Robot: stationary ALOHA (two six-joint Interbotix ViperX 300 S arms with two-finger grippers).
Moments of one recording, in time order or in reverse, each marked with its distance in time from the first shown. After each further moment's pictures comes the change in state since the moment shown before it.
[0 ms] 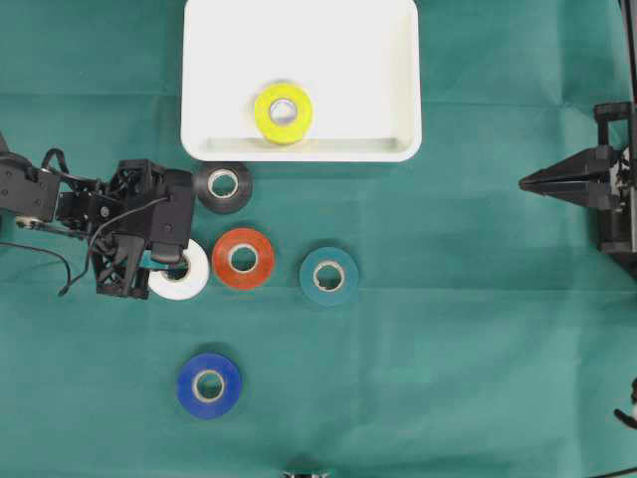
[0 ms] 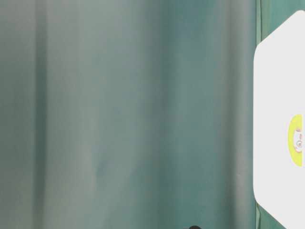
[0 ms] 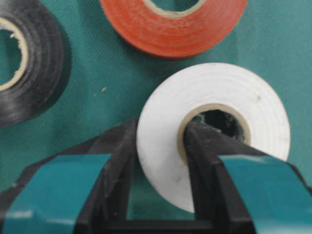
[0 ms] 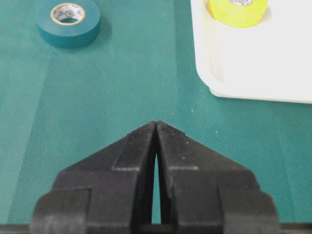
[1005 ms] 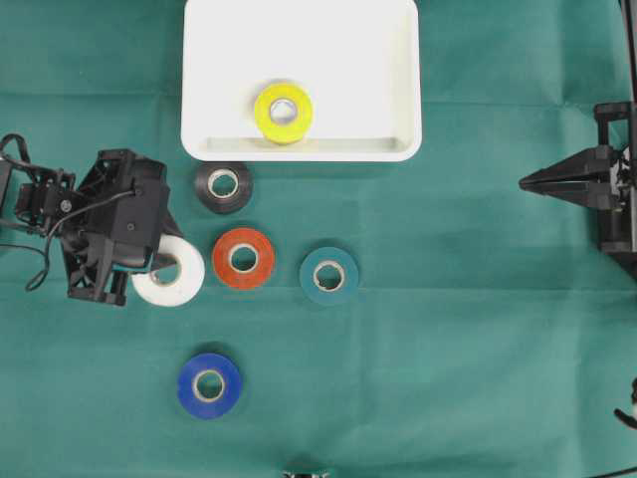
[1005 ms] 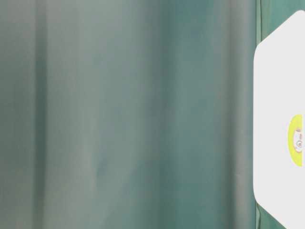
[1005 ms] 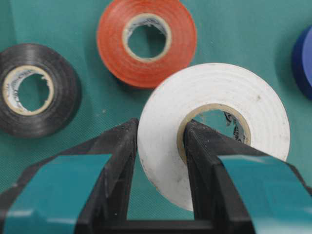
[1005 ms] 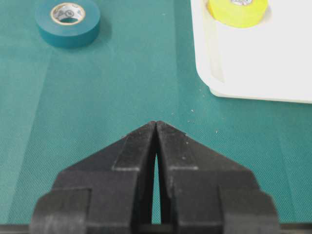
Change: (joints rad) left arm -0.032 -0.236 -0.061 -0.002 0.186 0.006; right arm 0.000 0.000 0.000 0.000 0.000 0.000
